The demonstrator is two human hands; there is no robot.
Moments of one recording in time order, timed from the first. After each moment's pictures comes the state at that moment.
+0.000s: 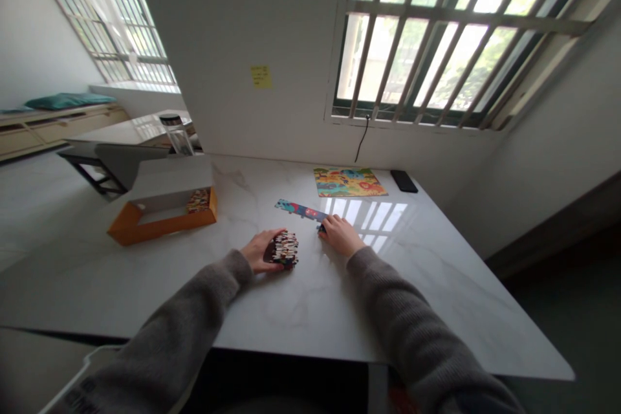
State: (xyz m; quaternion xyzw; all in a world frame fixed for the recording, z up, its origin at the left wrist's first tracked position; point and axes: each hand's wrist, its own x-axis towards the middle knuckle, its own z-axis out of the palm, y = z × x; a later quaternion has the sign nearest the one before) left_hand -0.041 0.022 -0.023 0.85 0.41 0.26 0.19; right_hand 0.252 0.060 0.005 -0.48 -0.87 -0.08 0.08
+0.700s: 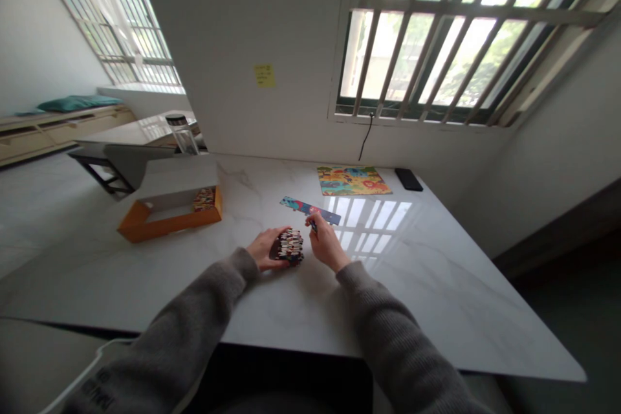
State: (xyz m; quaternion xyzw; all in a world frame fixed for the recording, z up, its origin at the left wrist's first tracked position) left_hand -0.040 0.021 -0.023 0.85 0.42 0.25 0.17; right_hand 0.190 0.015 0.015 -0.46 -0.78 0.16 0.38
